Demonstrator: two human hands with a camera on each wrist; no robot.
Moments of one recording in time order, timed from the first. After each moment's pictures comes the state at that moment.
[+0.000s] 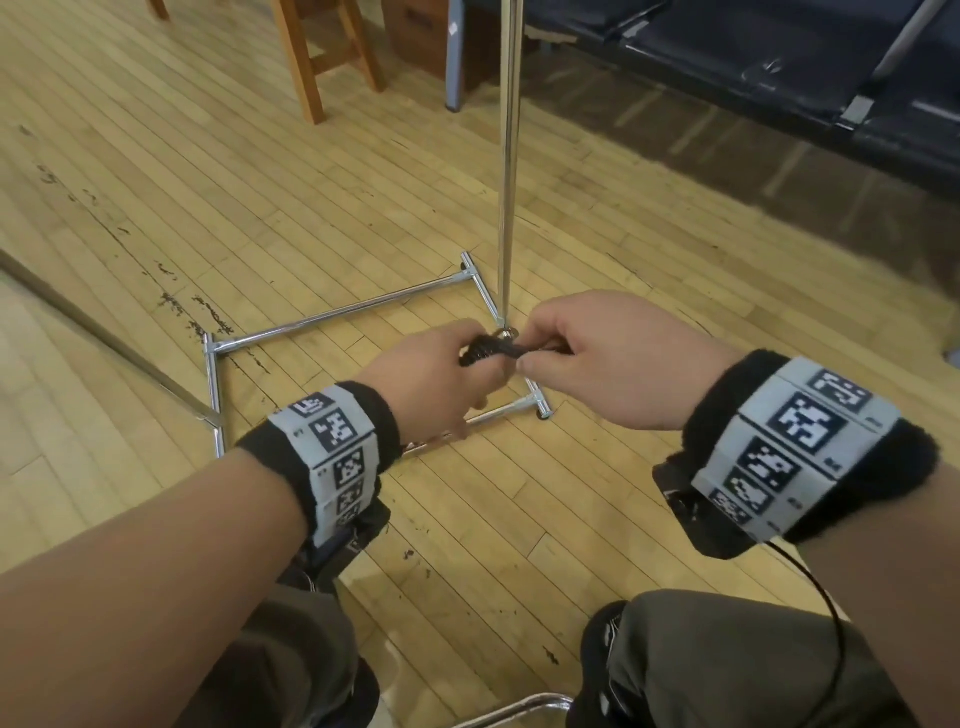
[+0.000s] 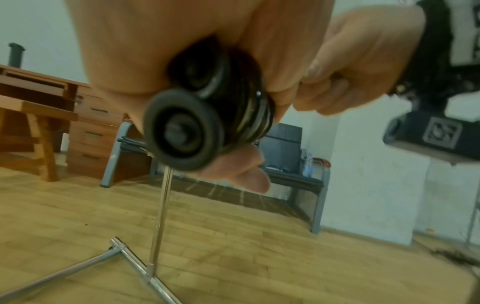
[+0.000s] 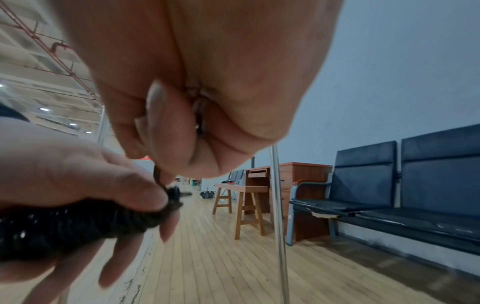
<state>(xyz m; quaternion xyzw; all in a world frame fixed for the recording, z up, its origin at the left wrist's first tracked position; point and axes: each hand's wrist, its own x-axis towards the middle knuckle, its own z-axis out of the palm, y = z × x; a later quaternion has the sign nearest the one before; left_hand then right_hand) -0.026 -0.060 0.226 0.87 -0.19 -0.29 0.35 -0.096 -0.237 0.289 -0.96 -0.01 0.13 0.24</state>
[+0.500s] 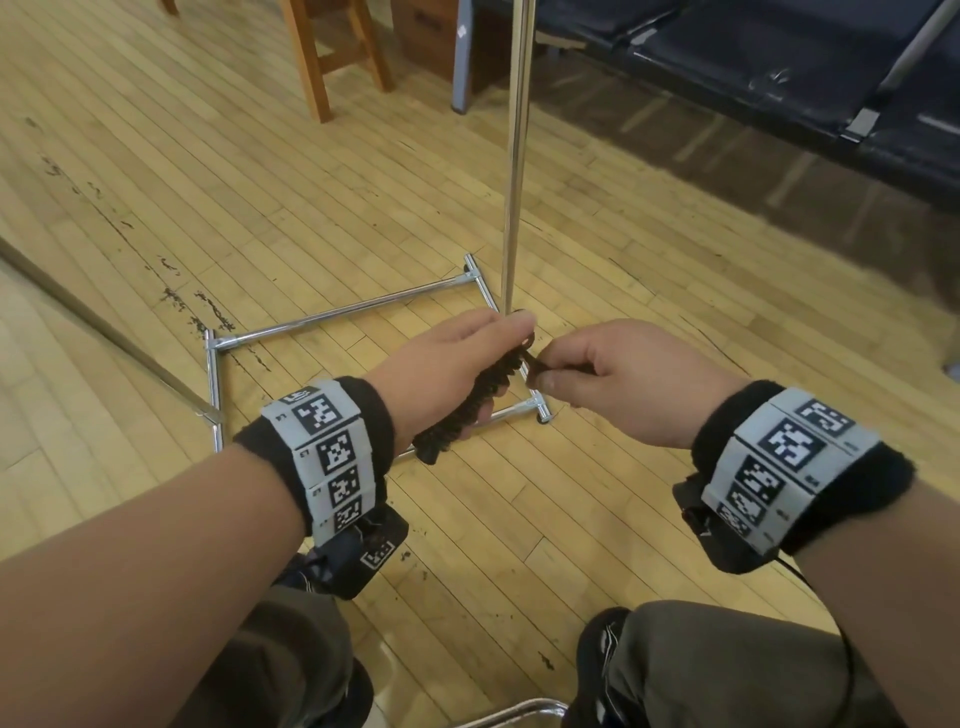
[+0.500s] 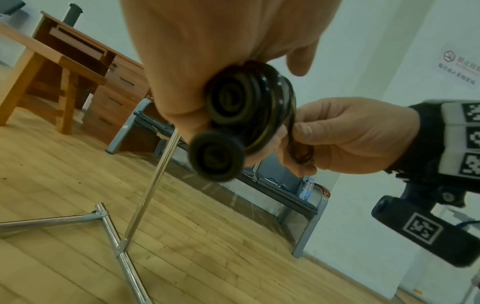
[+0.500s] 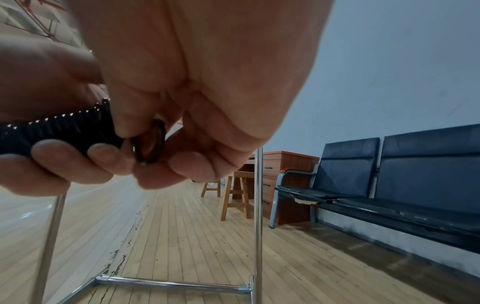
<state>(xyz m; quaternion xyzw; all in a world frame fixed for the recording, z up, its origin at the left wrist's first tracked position) -0.030 -0.061 0.231 0.71 -0.15 -0.36 0.58 -0.101 -0.255 0.265 -0.95 0.02 0.16 0.28</state>
